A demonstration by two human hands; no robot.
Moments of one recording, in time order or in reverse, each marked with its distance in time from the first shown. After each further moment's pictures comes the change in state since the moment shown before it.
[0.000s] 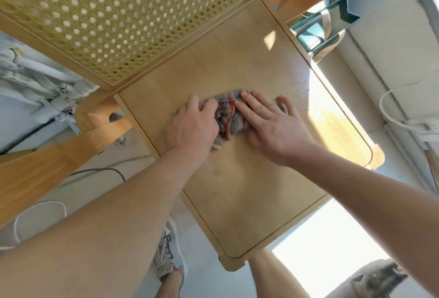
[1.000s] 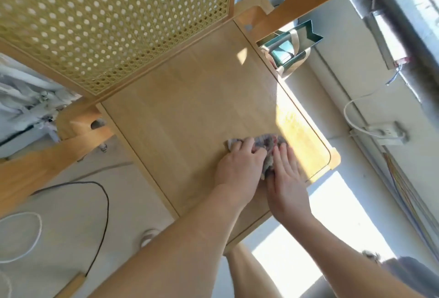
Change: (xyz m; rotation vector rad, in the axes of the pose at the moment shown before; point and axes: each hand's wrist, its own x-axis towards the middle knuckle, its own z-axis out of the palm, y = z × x) left_hand -0.053 0.110 0.014 -0.267 -0.201 0.319; right_hand -0.113 -0.011 0.039 0.452 0.139 0.543
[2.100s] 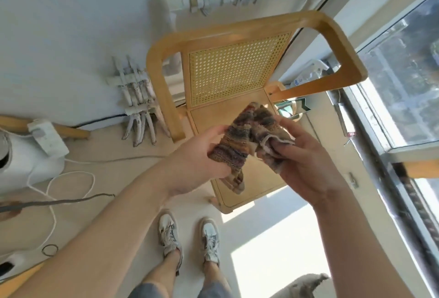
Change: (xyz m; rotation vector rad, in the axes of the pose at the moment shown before) left_hand -0.326 -0.005 -0.282 -1.158 -0.001 -0.142; right_hand -0.172 -0.257 -0.260 1.413 -0.464 -0.089
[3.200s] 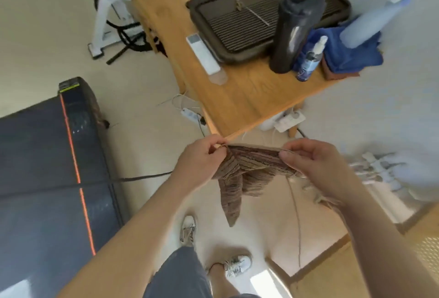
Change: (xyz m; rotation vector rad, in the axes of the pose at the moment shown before) left_hand -0.365 -0.157 0.040 -0.417 1.646 -0.258; right_hand -0.106 0.098 0.338 -1.184 -1.148 0.029
